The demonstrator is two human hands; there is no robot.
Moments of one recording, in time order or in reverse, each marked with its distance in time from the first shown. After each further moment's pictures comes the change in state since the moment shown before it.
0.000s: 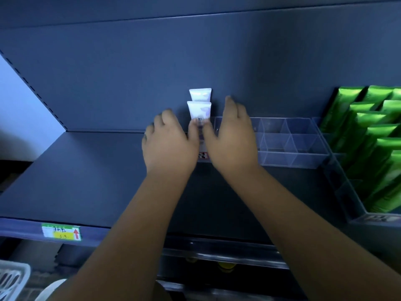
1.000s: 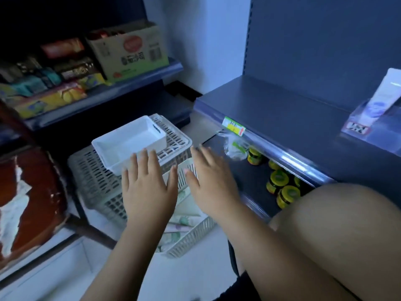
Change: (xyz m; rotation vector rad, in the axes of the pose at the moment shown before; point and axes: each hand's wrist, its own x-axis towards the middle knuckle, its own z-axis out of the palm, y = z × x) left_hand -0.366 -0.215 -0.197 0.503 0.202 -0.685; right_hand -0.344 -0.175 0.033 0.108 -0.836 -0.770
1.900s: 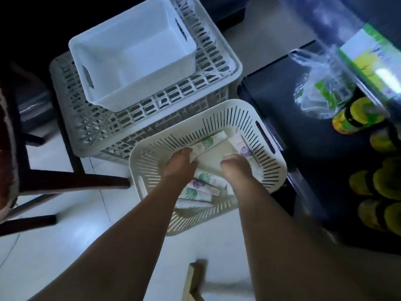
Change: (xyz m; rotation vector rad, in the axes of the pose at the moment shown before) left_hand 0.039 -0.106 0.302 -0.120 -0.773 -0.412; right_hand 0.093 0.117 0.255 0.407 -0.720 0.858
